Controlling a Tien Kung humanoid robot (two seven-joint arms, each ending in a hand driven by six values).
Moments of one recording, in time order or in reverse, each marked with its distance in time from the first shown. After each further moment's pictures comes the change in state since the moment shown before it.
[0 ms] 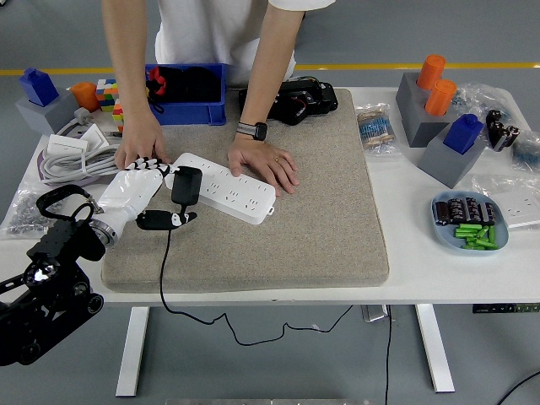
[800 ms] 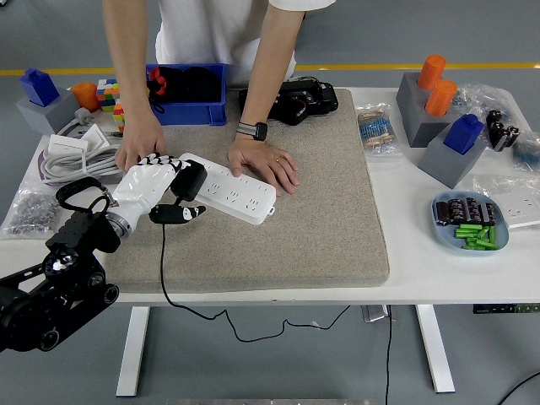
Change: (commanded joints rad) left arm -0.074 -0.064 0.050 0.095 -0.010 -0.011 0.001; right arm -0.004 0.000 0.001 -0.001 0.003 0.001 0.001
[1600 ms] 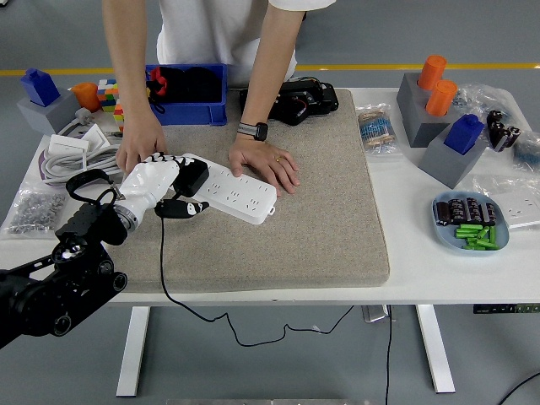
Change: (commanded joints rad) left arm -0.038 -0.033 -0.024 0.061 -0.049 -0.008 -0.025; right arm -0.011 0.003 0.016 0.001 -0.003 0.001 0.000
